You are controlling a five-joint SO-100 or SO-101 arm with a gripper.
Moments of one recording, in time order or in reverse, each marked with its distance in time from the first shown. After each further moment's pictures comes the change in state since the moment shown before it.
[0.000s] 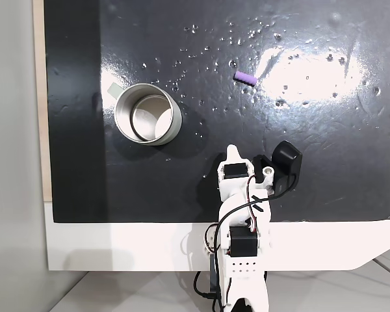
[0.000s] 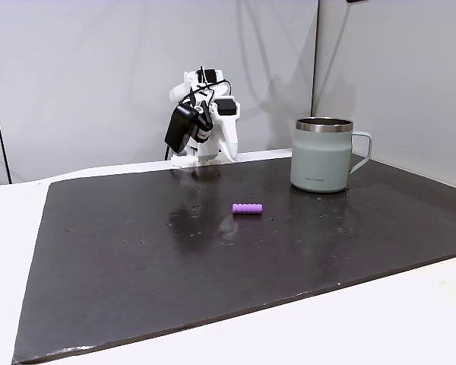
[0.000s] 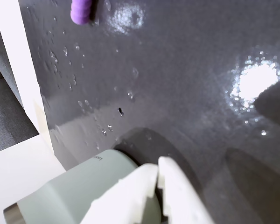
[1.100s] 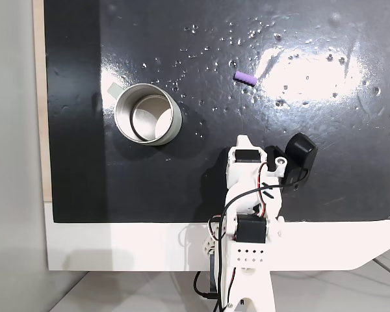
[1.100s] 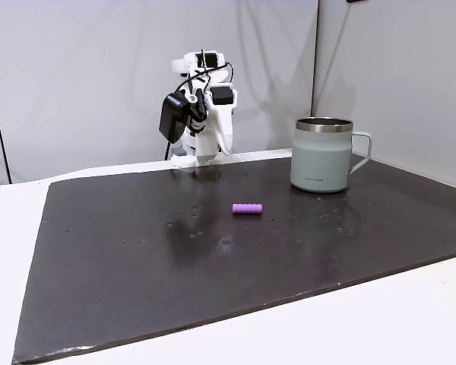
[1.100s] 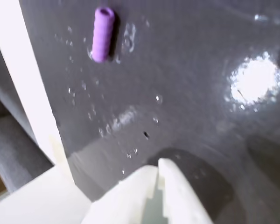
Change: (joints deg) arm 4.8 -35.2 -19.0 -10.5 4.2
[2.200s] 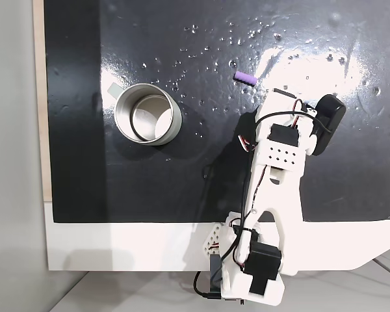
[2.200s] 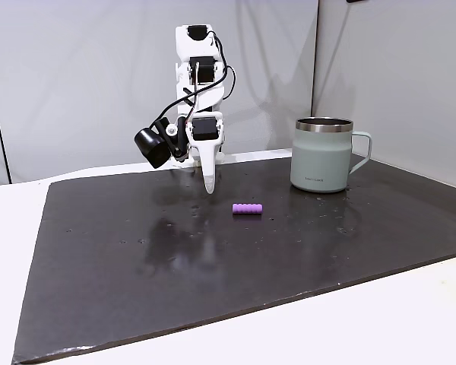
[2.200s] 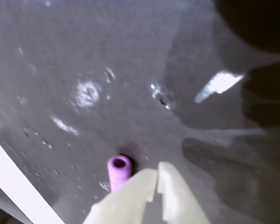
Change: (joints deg) arm 8.6 -60.3 -36.4 -9.1 7.7
